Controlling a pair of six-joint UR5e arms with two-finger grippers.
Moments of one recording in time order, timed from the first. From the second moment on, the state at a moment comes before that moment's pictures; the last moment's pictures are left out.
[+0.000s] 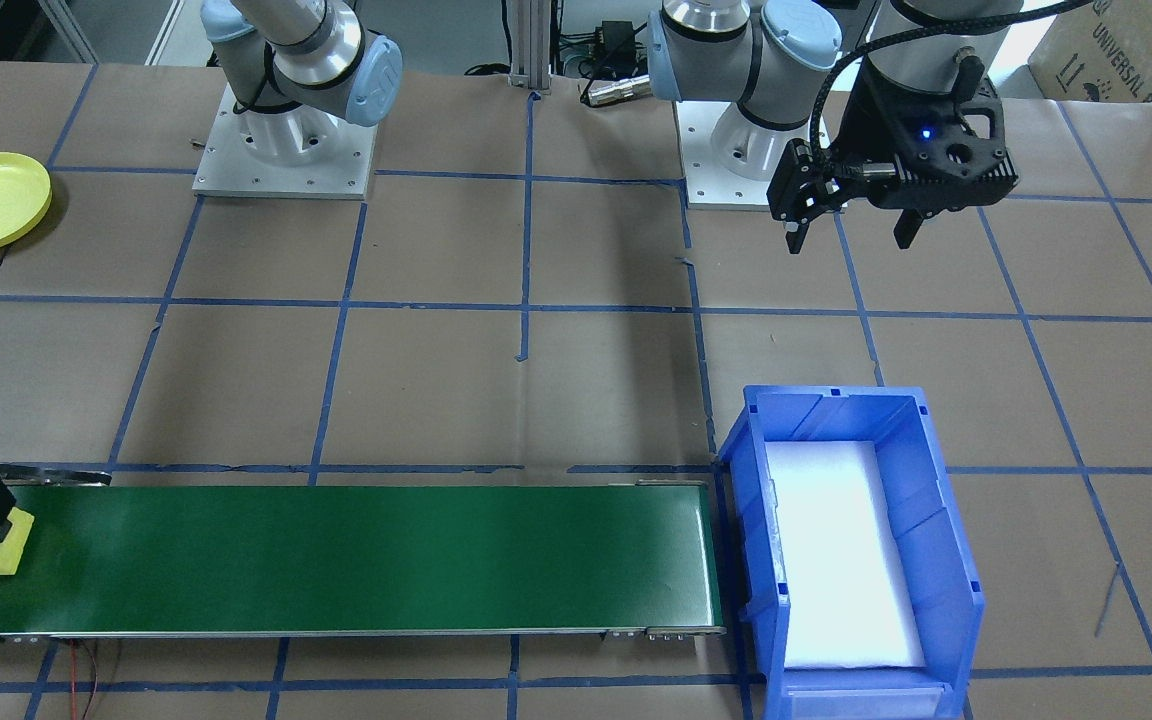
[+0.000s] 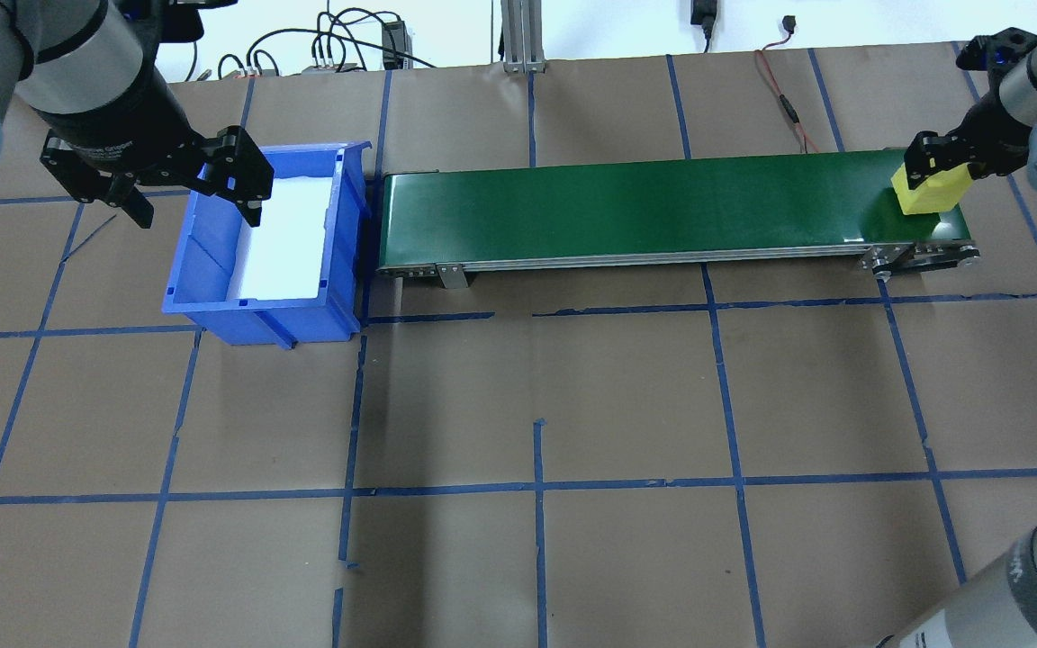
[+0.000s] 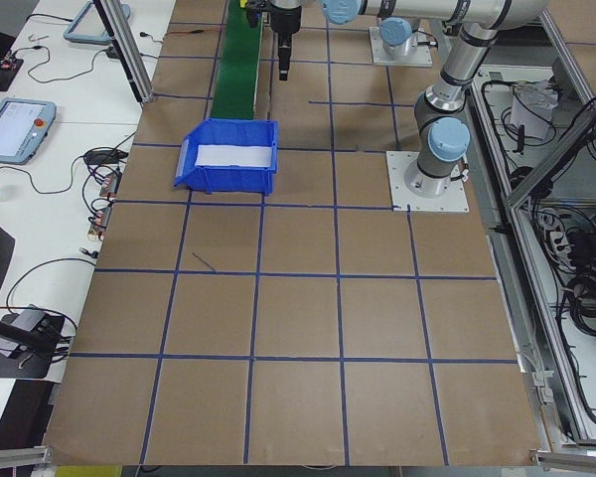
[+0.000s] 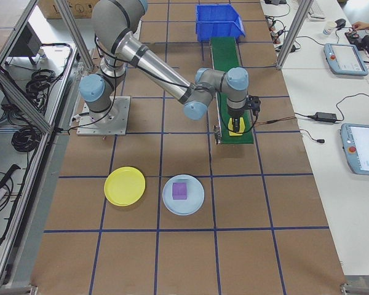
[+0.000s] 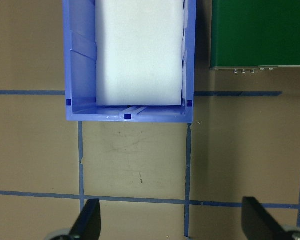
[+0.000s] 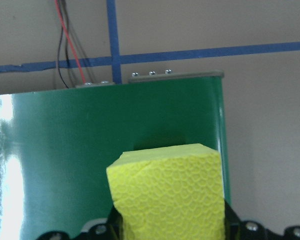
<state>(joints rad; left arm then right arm) -1.55 -1.53 -1.58 -1.55 1.66 0.01 1.12 -1.15 1.63 -2.22 -1.53 -0.38</state>
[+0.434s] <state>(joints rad) -1.55 -1.53 -1.59 -1.54 1.65 0.01 0.94 -1.29 1.69 -2.05 -1.58 -0.58</state>
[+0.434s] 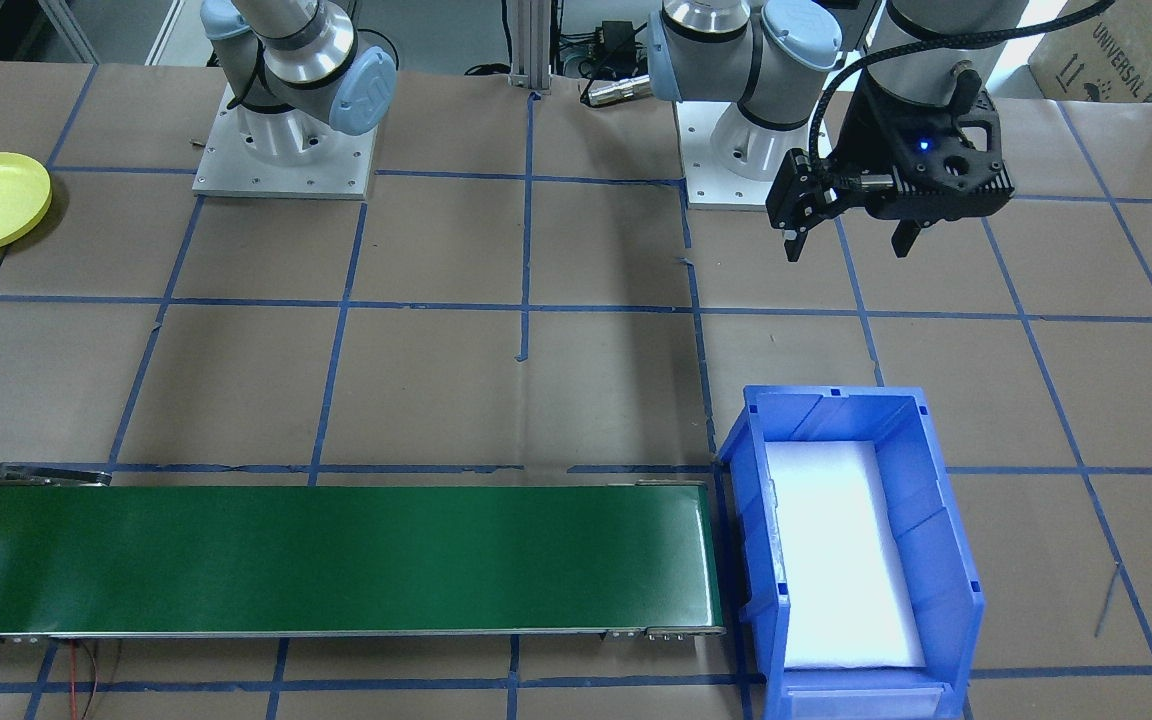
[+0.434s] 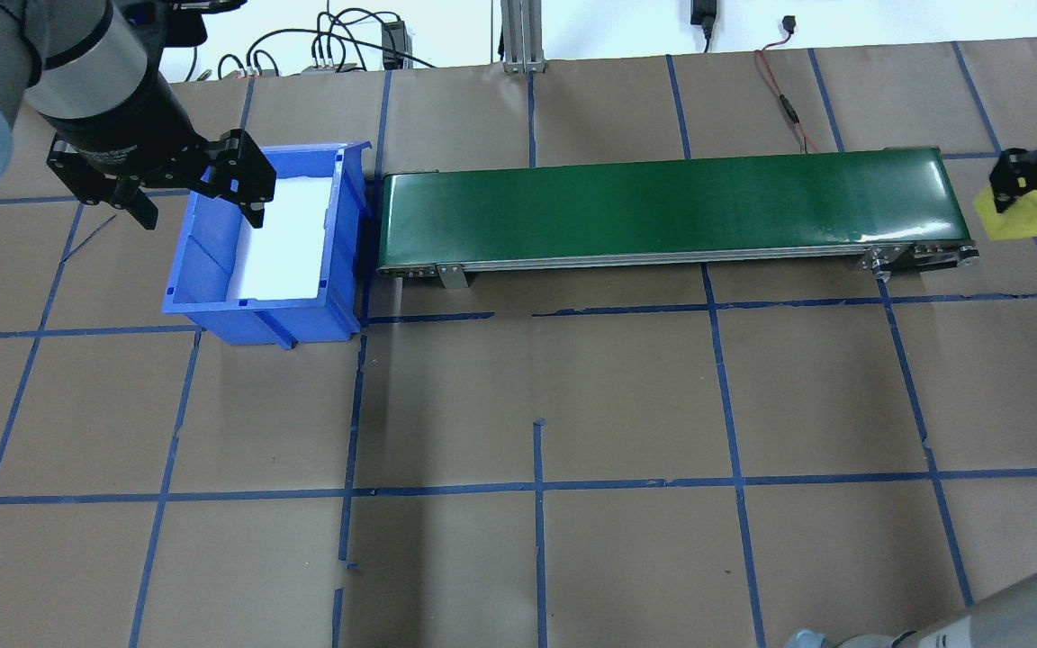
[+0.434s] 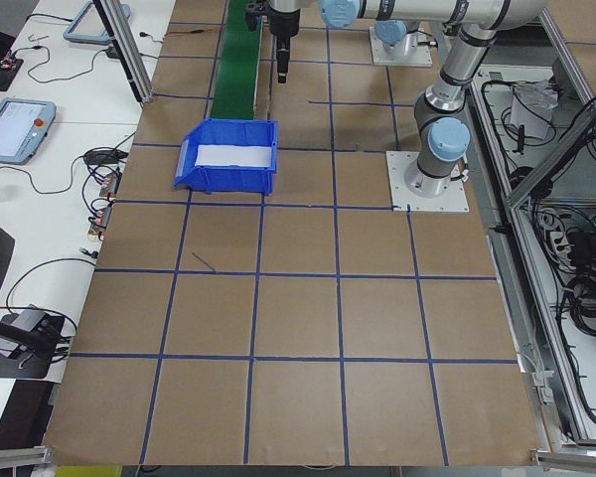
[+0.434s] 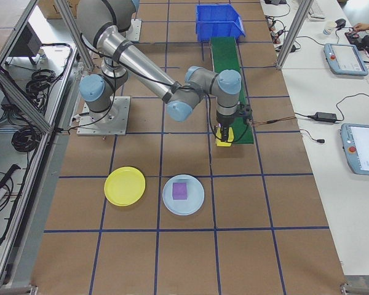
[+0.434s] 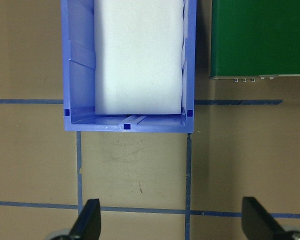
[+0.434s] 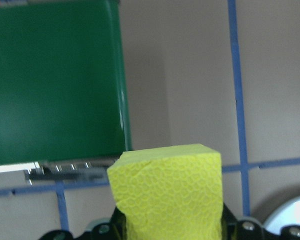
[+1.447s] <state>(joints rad) -1.56 -1.53 -1.59 -1.56 1.66 0.01 0.31 -1.59 2.15 -2.04 -1.78 -0.96</state>
